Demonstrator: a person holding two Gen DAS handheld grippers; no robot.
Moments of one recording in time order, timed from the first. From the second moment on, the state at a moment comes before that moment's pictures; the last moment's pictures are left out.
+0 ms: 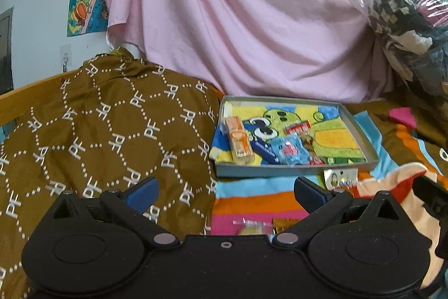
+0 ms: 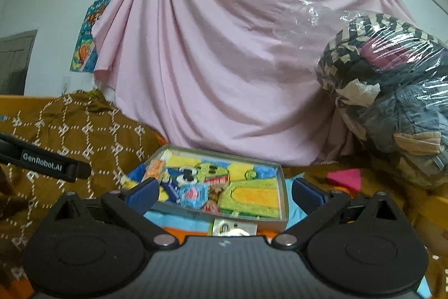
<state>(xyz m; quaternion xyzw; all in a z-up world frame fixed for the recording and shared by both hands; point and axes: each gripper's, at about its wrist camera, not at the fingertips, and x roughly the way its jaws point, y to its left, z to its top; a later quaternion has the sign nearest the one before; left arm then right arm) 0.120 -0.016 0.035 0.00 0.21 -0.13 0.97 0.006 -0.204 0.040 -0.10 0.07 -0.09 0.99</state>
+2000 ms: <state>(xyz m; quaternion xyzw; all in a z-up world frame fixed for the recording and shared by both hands) 0.125 -0.014 -0.011 0.06 0.38 -0.09 0.92 0.023 -0.196 -0.008 -0.05 0.34 0.03 0.94</state>
